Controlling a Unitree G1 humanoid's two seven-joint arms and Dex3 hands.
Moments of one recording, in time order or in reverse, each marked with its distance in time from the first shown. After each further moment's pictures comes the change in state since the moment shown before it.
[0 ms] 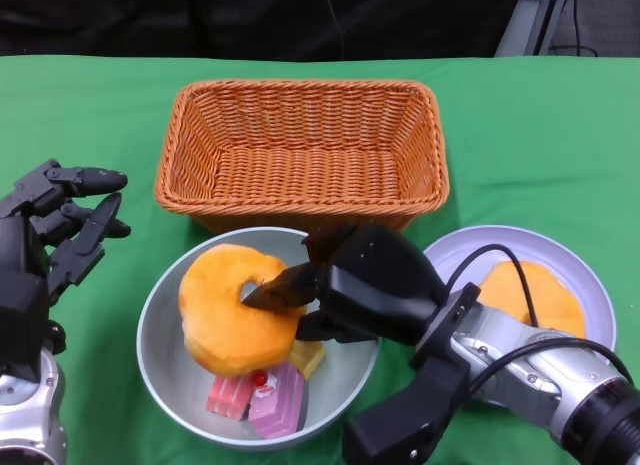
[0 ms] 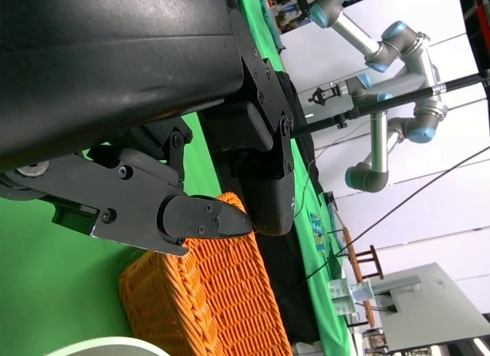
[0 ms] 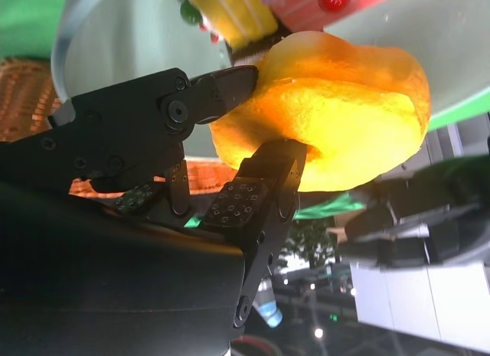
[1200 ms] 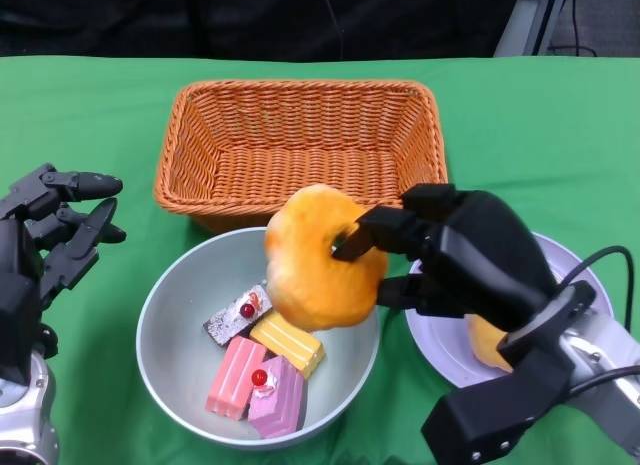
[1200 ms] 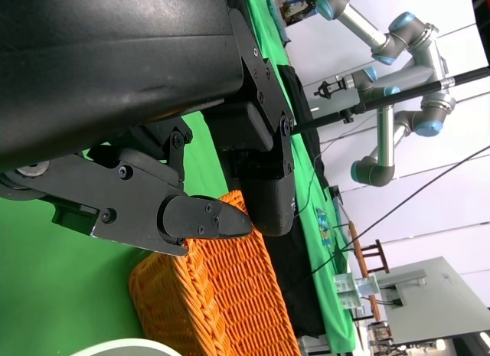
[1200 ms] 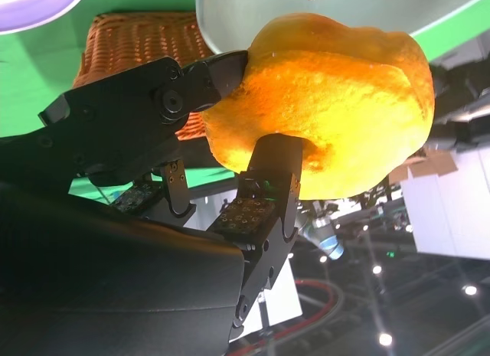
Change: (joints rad) left arm -0.003 0.017 0.007 0.025 -0.019 0.001 -0.048; right arm 0.230 -0.150 -0.277 -0.352 0.125 0.001 0.101
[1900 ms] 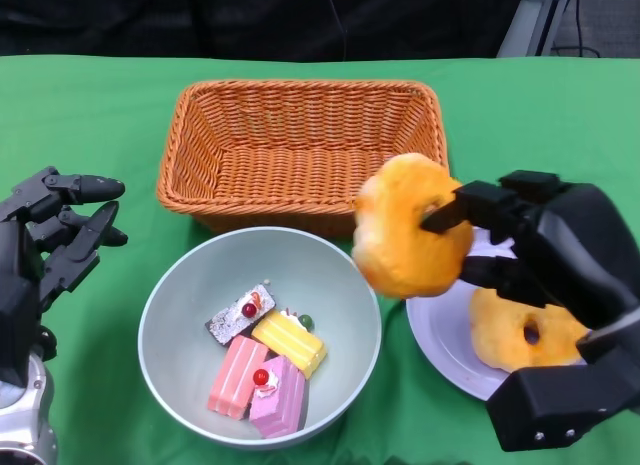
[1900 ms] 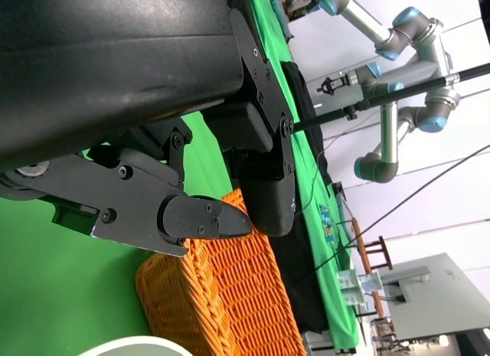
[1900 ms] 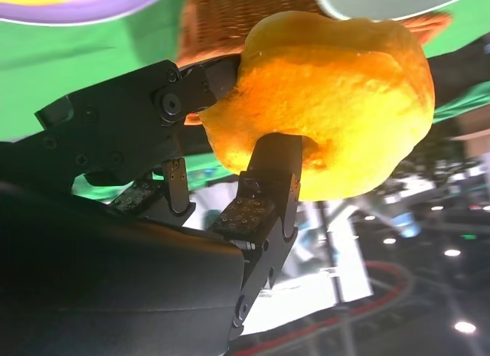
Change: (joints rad) left arm 0.000 0.003 0.002 0.007 -0.016 0.003 -0.036; right arm 0.147 -0.069 -0.187 -0.109 0.037 0.070 0.024
